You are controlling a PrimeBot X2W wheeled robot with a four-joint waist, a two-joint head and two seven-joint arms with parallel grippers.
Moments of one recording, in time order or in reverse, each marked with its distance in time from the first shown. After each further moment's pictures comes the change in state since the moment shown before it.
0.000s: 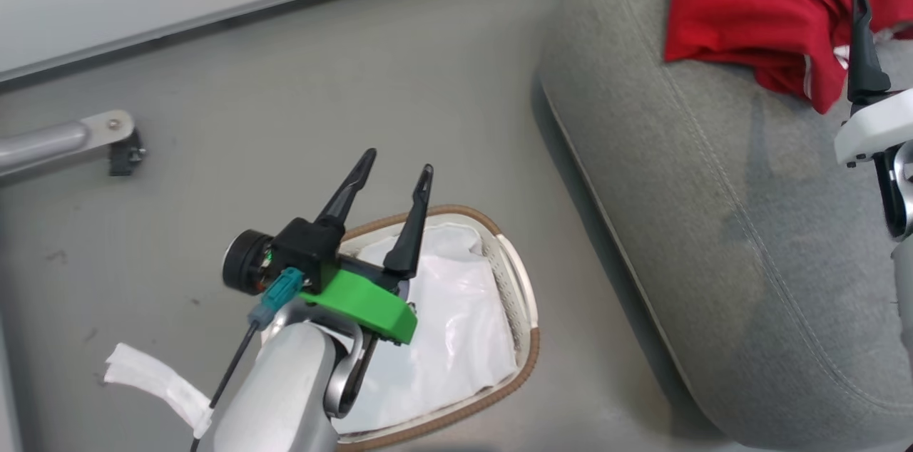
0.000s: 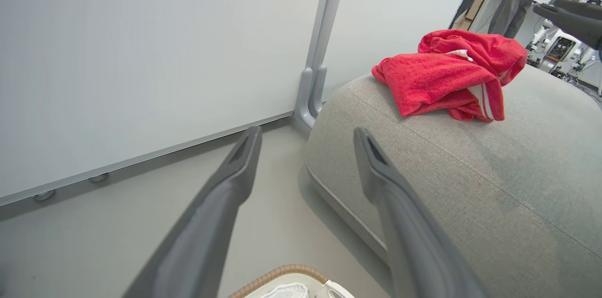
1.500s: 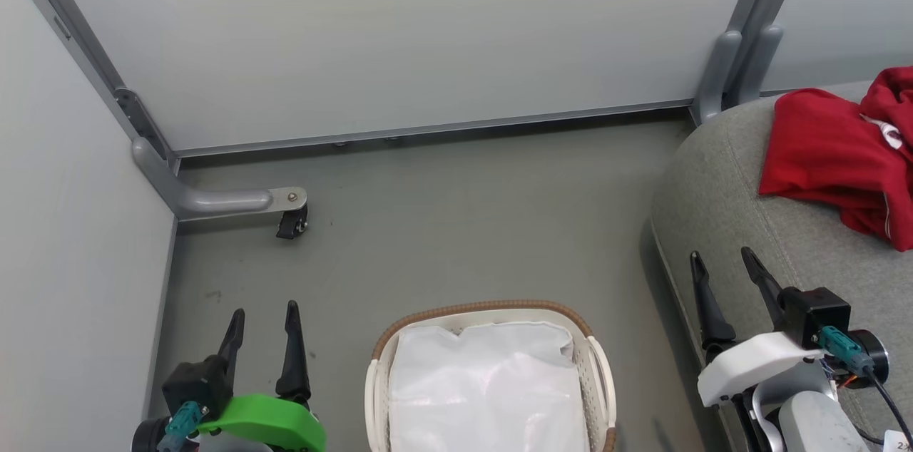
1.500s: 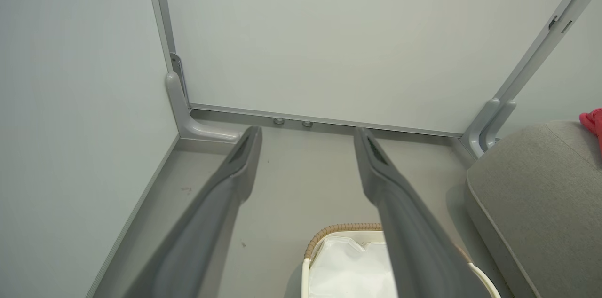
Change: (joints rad) left arm 0.338 -0.005 0.306 0.032 -0.023 0.093 0.000; right arm 0.539 0.253 0.083 -0.165 0.114 0.000 -0.001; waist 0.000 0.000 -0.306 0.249
